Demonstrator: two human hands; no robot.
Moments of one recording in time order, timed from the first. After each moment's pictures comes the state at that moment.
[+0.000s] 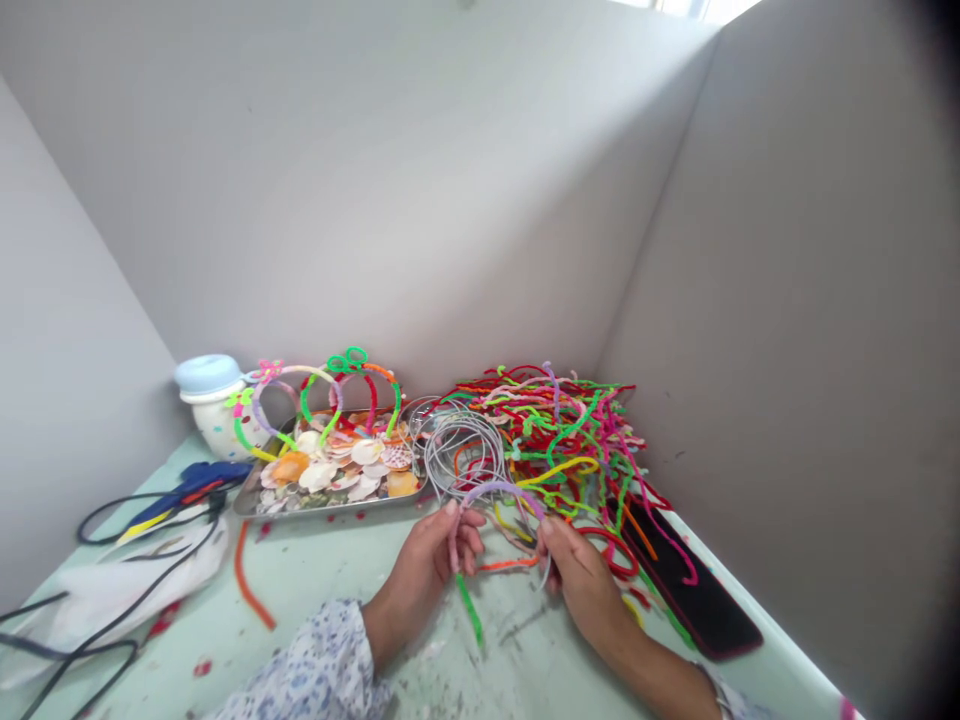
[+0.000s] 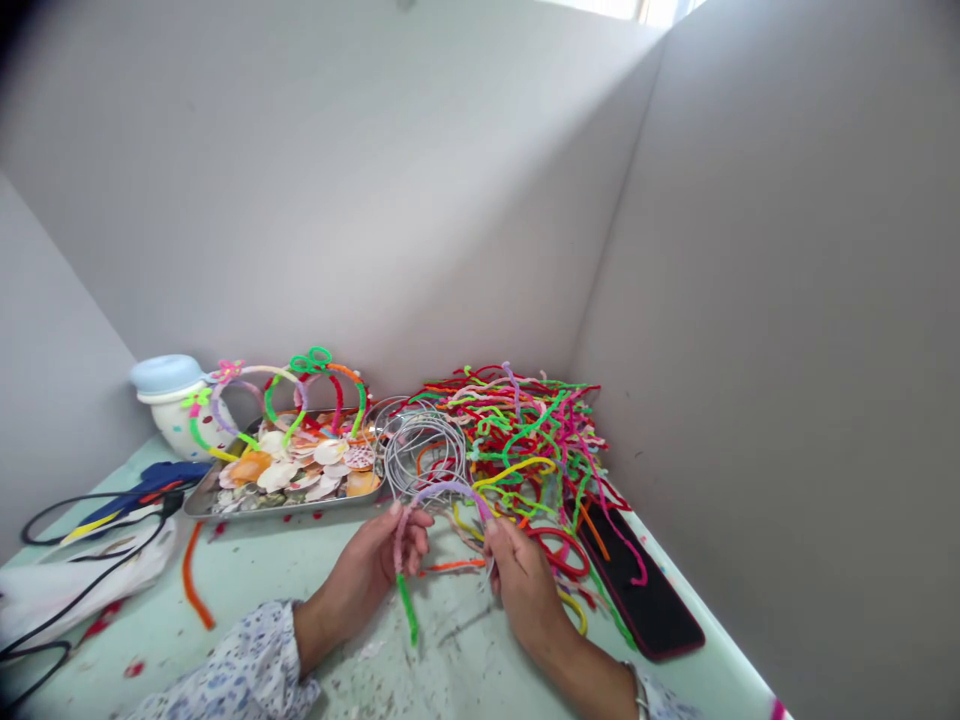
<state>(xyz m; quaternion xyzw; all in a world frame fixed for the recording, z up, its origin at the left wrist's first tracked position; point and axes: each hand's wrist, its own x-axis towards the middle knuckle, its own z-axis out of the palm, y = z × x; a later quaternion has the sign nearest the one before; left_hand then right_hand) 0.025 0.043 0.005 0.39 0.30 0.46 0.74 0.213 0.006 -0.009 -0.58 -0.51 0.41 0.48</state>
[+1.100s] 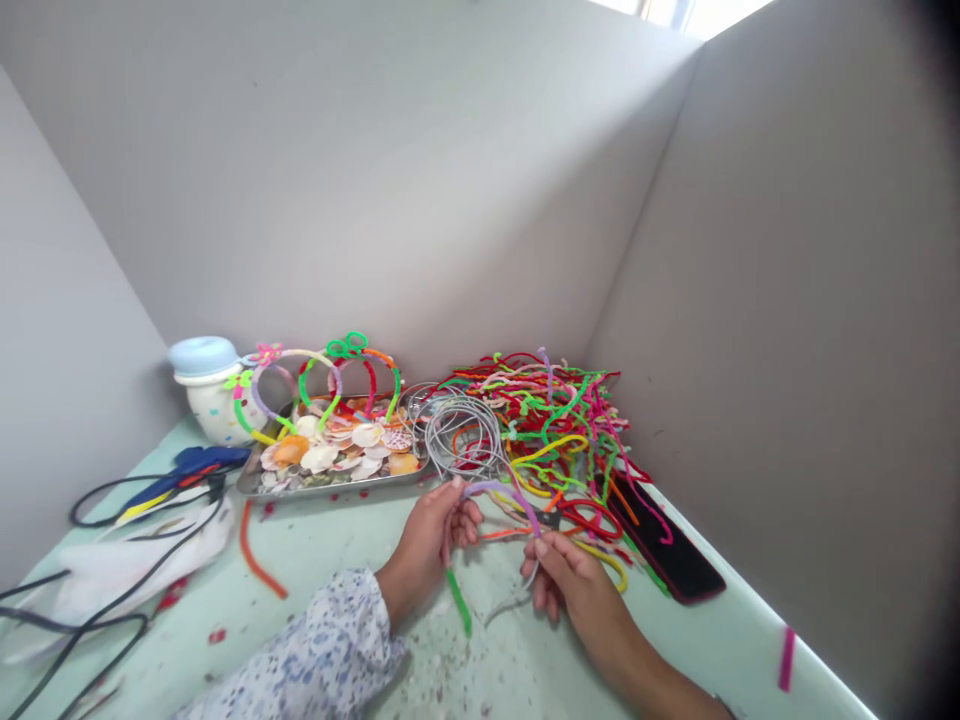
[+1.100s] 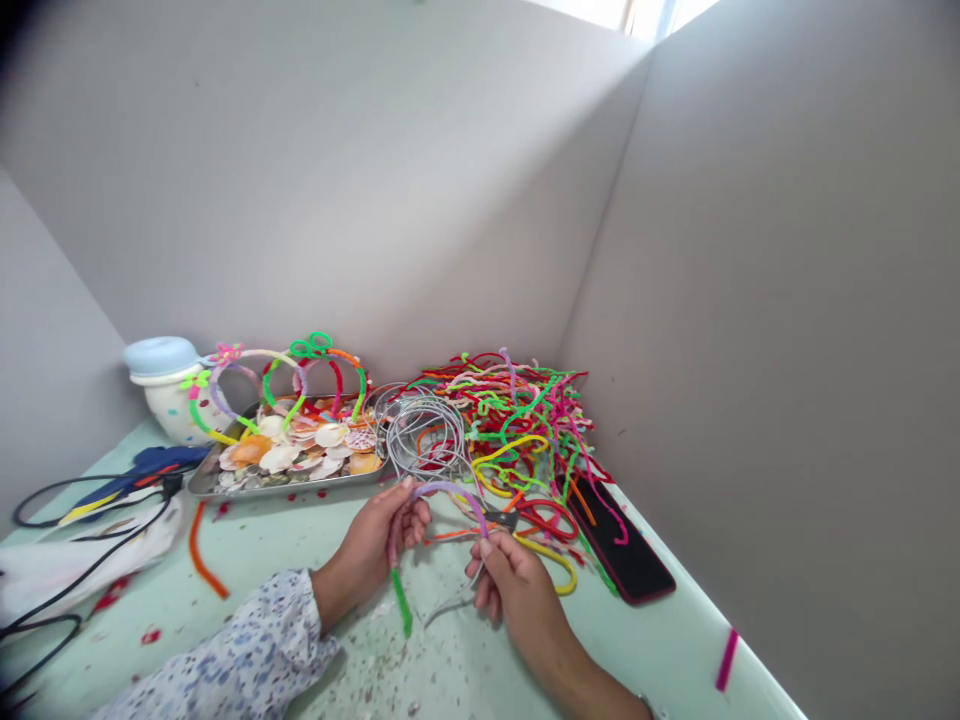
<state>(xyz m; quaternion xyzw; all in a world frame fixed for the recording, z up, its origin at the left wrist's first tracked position) 0.025 0.049 -0.004 0.38 0.33 0.45 0.74 0.198 -0.034 -0.021 -0.56 -0.44 0.52 0.47</state>
